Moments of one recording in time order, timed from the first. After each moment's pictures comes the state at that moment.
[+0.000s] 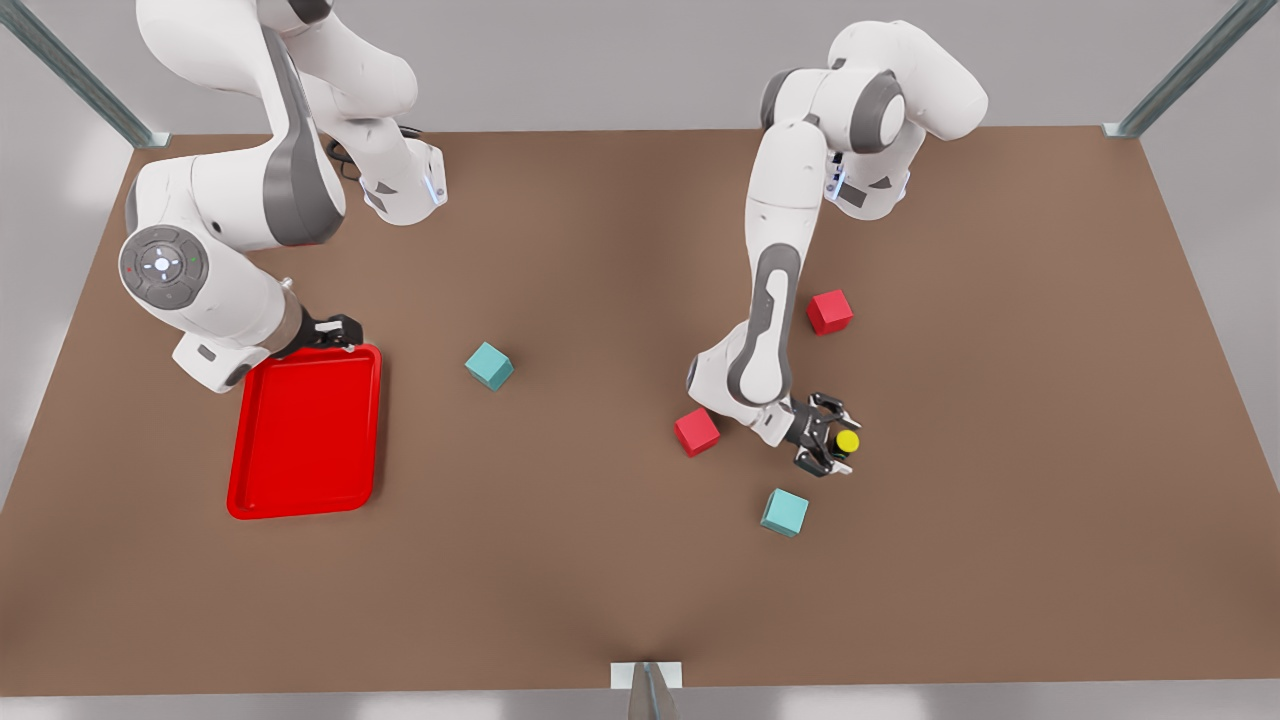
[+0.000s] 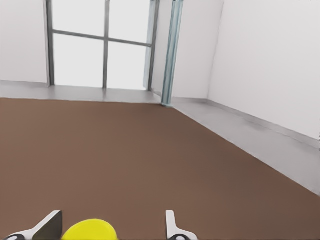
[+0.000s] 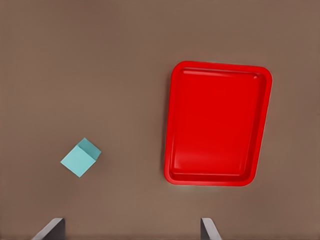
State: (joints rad) left arm -1.02 0.93 0.53 -1.68 0.89 1.93 -2.51; right arm 0.00 0.19 0.22 -1.45 -0.10 1.42 0.08
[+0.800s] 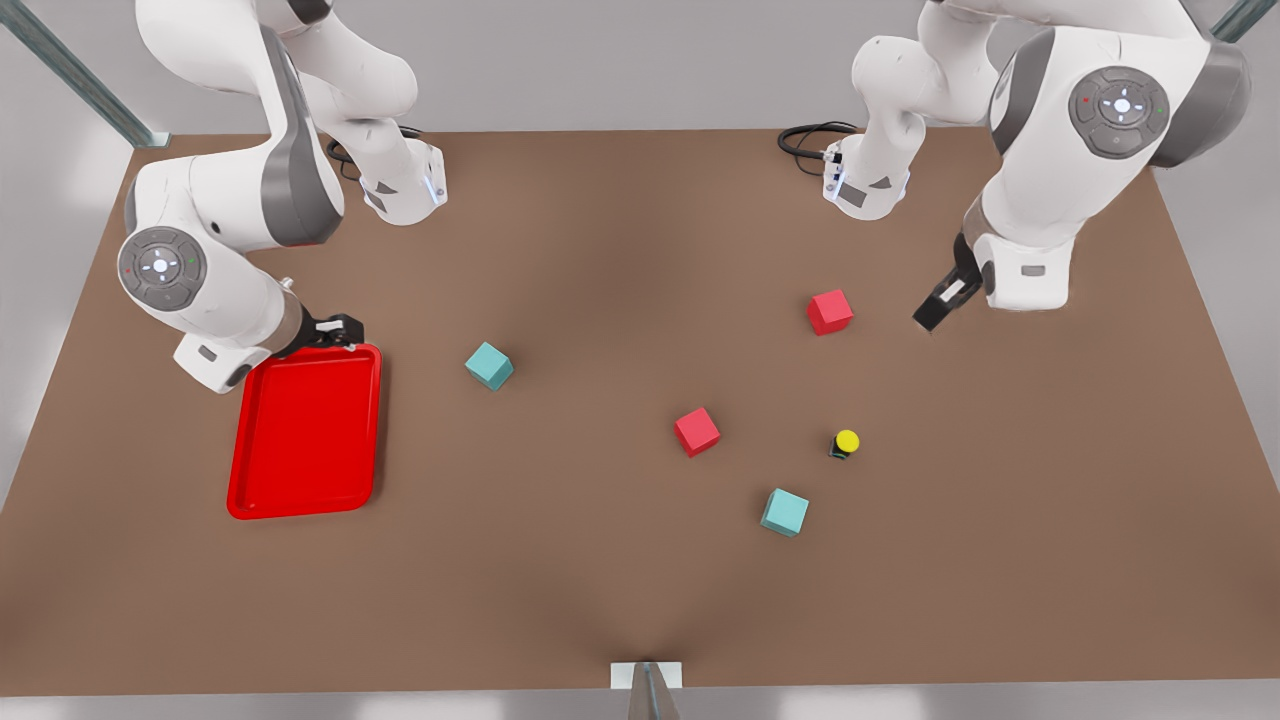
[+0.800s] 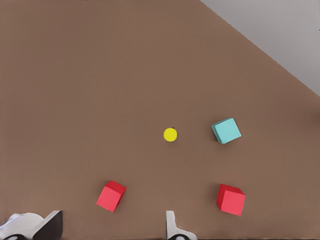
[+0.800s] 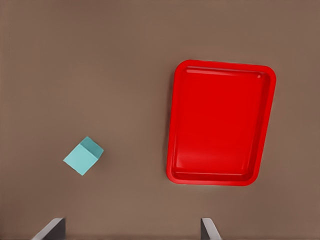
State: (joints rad) left arm -0.42 0.10 0.14 -1.33 0.04 1.35 -0.92; right arm 0.00 0.20 0.22 -1.44 -0.09 1.42 0.07
